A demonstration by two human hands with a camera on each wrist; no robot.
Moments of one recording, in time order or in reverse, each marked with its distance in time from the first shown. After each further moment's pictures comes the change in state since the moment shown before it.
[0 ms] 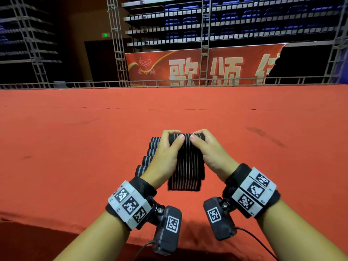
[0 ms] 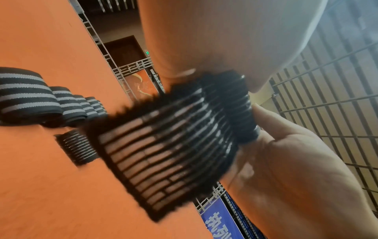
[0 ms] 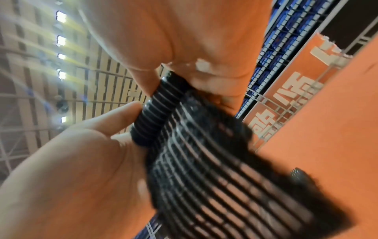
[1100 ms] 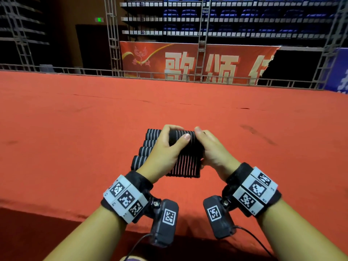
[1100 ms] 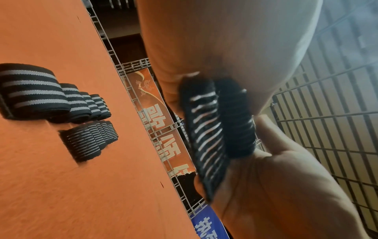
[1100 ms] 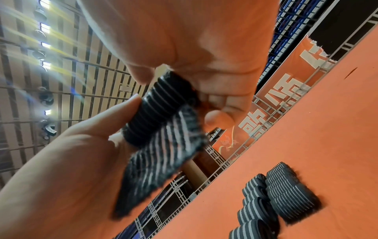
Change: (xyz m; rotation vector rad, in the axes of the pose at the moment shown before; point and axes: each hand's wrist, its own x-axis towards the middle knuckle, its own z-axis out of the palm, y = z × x) left_hand -0.016 -0.002 -0.019 -0.062 -0.077 -0.019; right_hand -0.017 -0.002 0.015 -0.049 0.008 0.176
